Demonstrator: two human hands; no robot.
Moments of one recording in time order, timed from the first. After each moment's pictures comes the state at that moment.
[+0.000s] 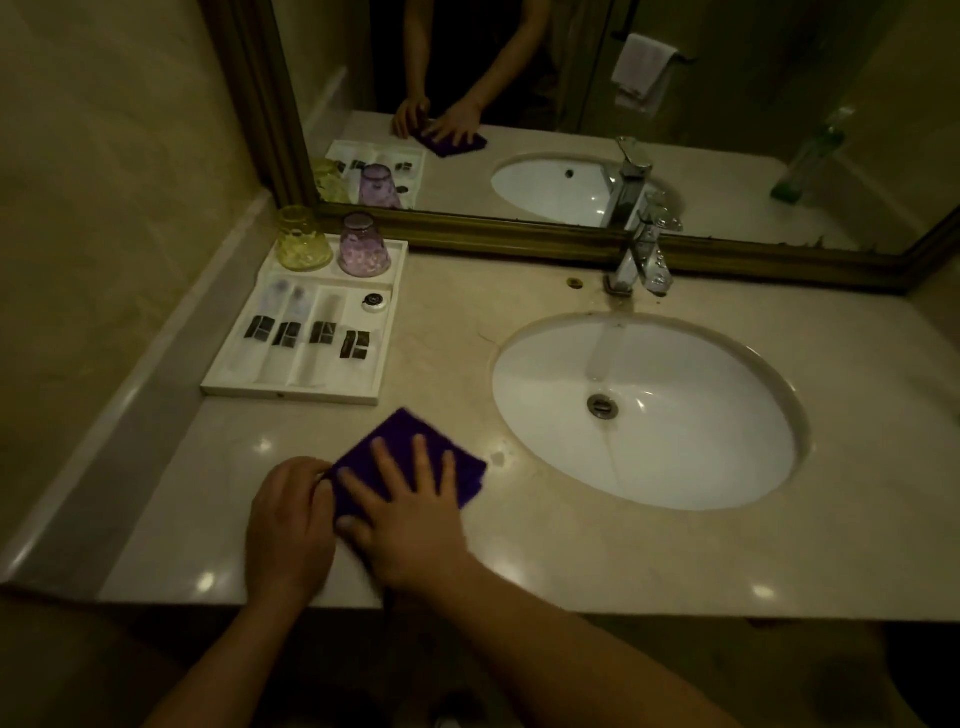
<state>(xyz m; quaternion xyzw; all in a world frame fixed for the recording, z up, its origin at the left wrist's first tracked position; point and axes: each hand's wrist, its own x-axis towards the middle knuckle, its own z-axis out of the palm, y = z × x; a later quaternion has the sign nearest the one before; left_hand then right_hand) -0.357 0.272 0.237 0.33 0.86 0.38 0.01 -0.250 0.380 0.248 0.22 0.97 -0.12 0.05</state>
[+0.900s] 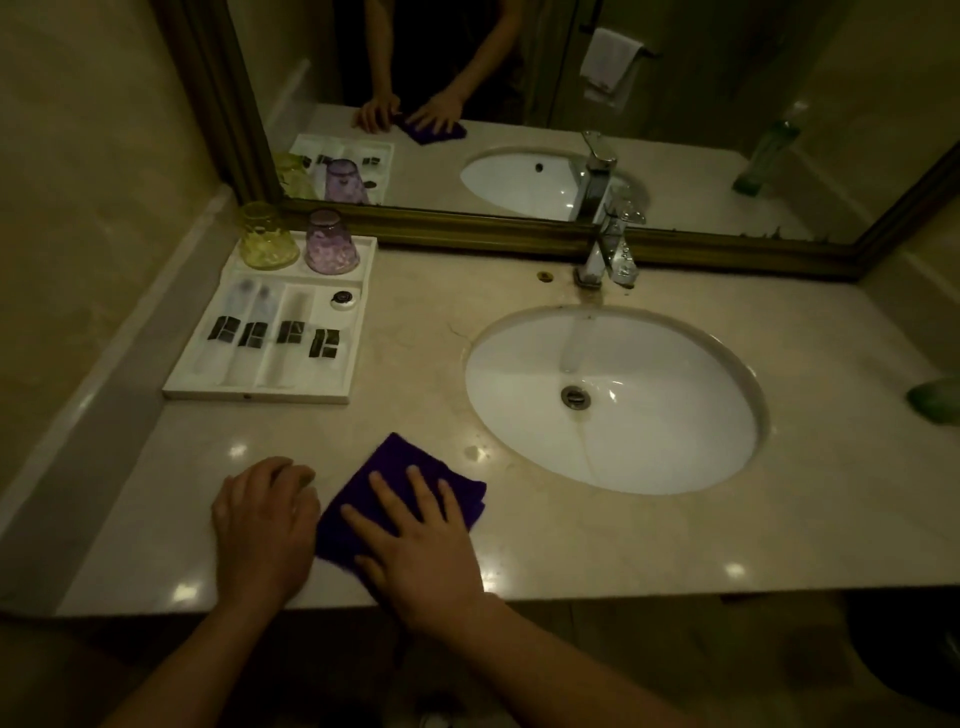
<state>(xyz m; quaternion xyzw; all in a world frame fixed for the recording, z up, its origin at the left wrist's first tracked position) -0.354 0.273 0.239 0.36 0.90 0.22 -0.01 -0.193 0.371 0.253 0.21 0.97 -0.09 0.05</state>
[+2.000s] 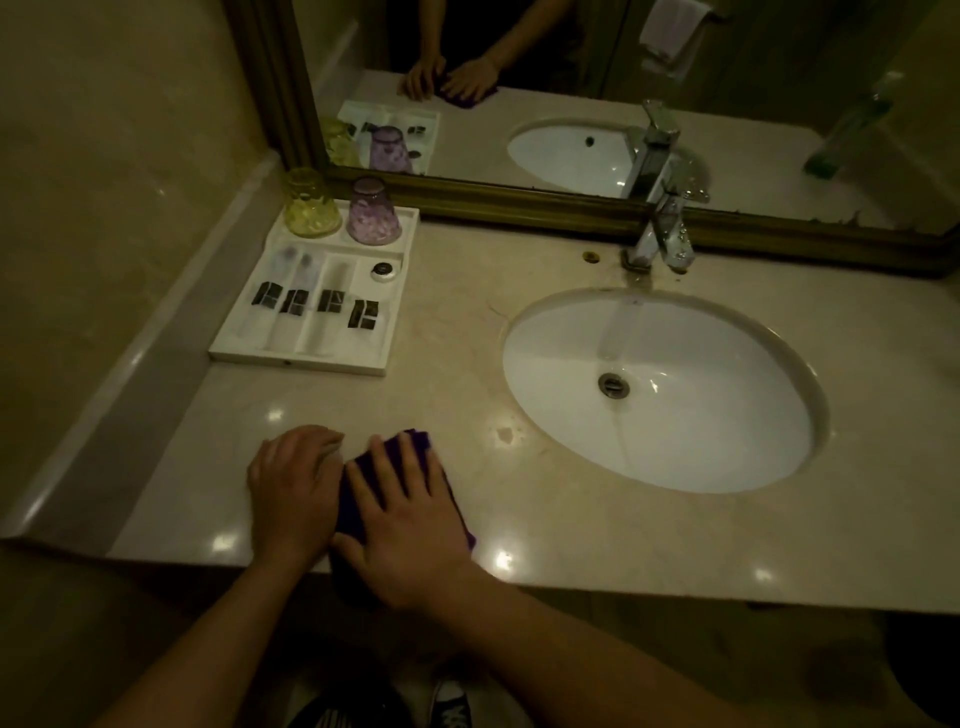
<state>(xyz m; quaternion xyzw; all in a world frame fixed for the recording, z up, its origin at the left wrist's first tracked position) -0.360 0.274 0.238 0.32 0.88 0.33 0.00 -0.226 0.353 0.247 0.17 0.98 -0.09 0.03</state>
